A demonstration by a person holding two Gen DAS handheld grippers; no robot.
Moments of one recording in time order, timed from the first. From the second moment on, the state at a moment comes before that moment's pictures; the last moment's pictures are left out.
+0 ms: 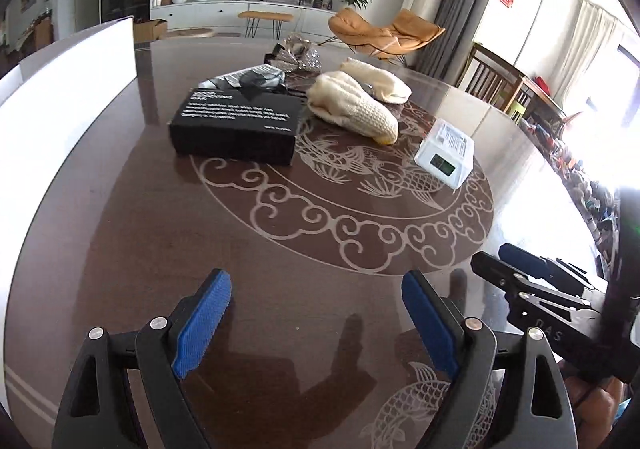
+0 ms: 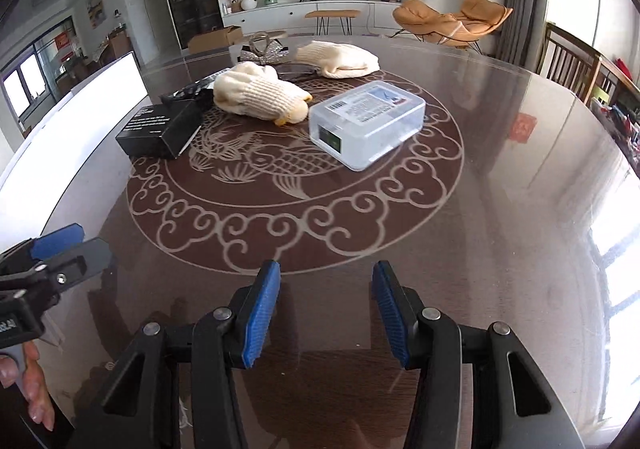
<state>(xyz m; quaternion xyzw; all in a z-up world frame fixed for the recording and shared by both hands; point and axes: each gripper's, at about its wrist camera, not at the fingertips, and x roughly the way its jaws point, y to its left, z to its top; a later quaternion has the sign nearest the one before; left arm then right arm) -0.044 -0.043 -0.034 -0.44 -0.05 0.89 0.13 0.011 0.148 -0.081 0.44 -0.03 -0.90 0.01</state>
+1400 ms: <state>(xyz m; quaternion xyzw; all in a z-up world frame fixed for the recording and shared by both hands) -0.113 0.008 -0.045 -0.45 0.06 0.88 0.12 -0.009 0.143 -0.081 0.43 -0.02 -0.90 0.01</state>
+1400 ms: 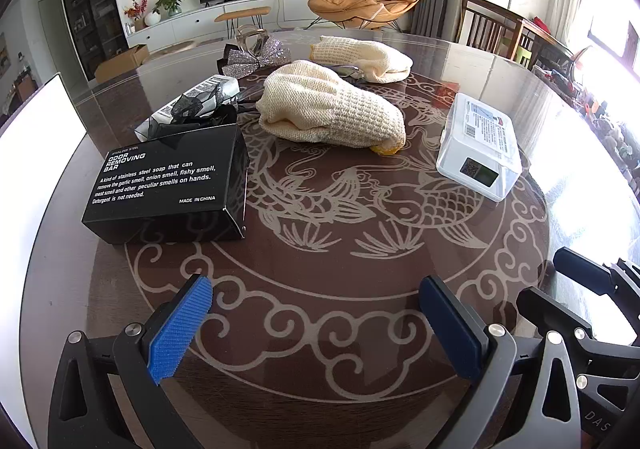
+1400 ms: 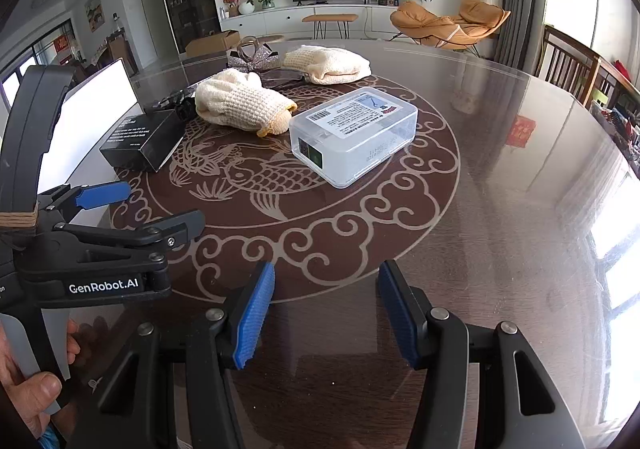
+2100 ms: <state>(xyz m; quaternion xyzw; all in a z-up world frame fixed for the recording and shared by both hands) -0.113 0.008 -0.045 -0.45 0.06 0.88 0.12 -0.008 0.142 -0.081 0.43 -0.02 -0.90 0.00</state>
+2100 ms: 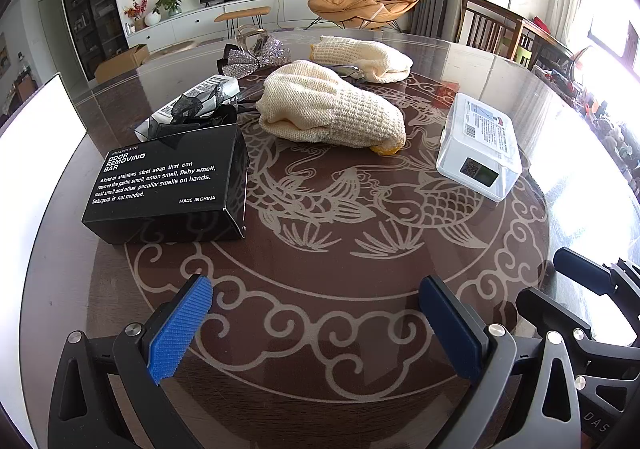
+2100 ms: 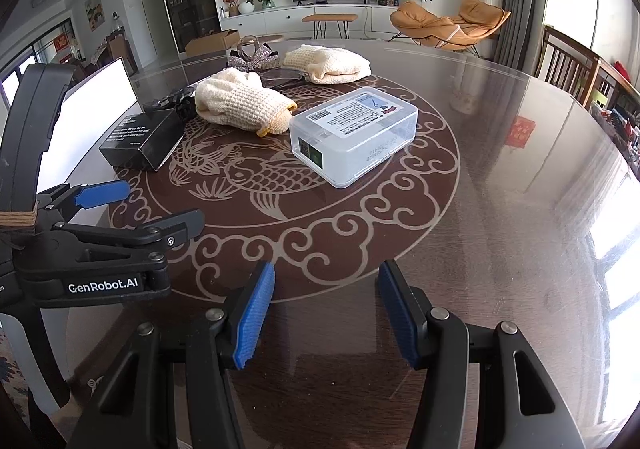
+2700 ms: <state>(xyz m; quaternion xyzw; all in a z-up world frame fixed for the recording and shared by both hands) -0.113 0.008 -0.045 -0.45 0.06 0.88 0.12 -0.008 0.142 -0.081 0.43 -0.02 -0.90 0.00</state>
